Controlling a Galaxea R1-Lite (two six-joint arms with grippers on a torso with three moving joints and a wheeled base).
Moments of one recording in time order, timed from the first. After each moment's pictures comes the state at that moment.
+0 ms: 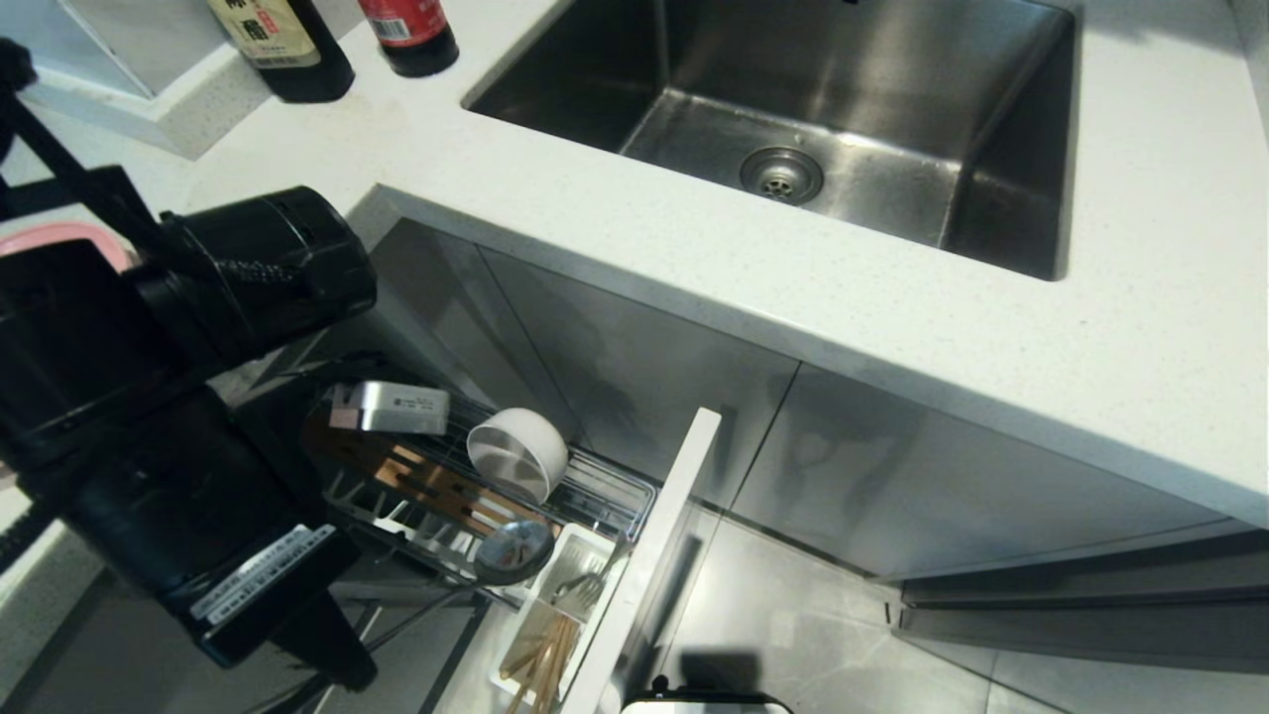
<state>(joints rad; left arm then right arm) -0.63 1.63 -1.68 1.52 -0.22 -0.08 0.01 0.00 0.00 0.00 0.00 0.02</state>
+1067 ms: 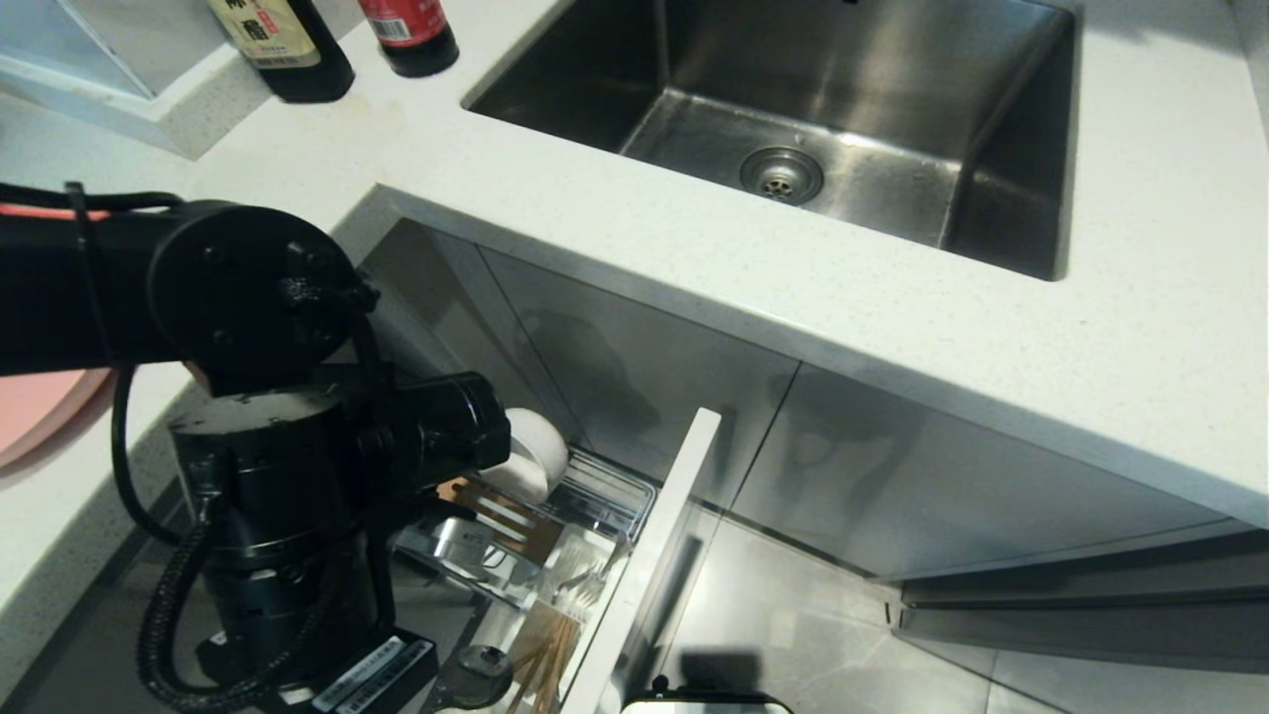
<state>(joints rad) -0.68 1.79 -1.48 1.51 -0.11 -0.24 0.01 0.00 0.00 0.00 0.00 0.02</state>
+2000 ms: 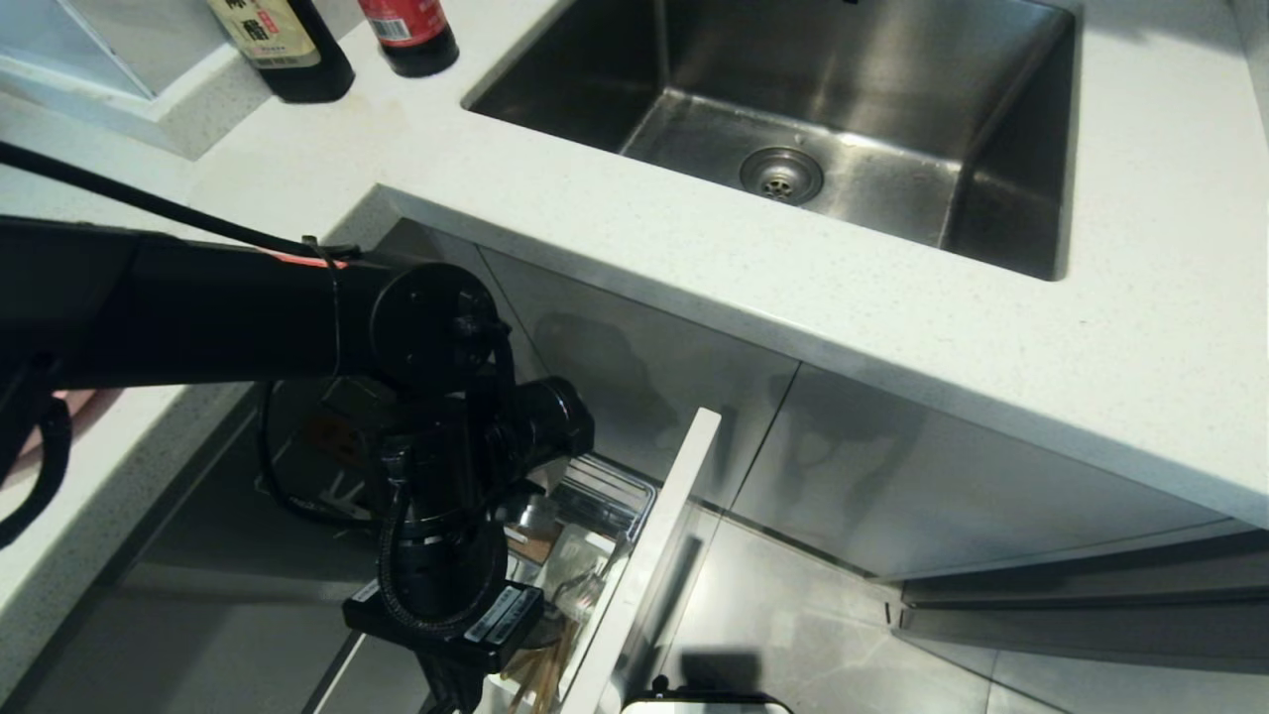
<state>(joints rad) -0.68 1.97 -1.60 1.41 -0.06 -0.31 0.01 0.00 0.00 0.00 0.00 0.02</state>
